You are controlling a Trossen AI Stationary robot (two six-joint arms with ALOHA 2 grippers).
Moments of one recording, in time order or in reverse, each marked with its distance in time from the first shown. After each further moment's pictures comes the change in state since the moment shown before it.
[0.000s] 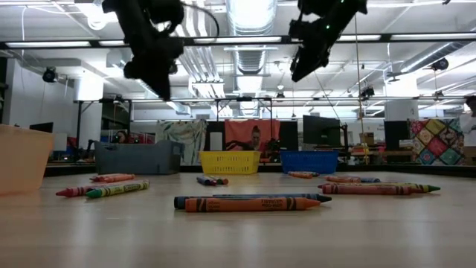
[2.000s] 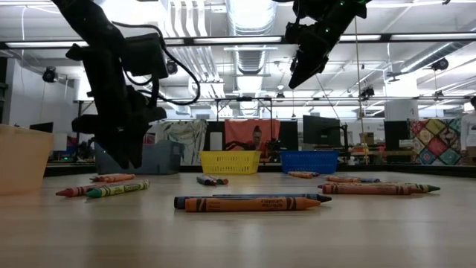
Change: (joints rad) left arm -0.260 0.055 -0.488 0.368 -0.160 -0.617; right arm 0.088 0.011 -0.078 0.050 0.002 0.015
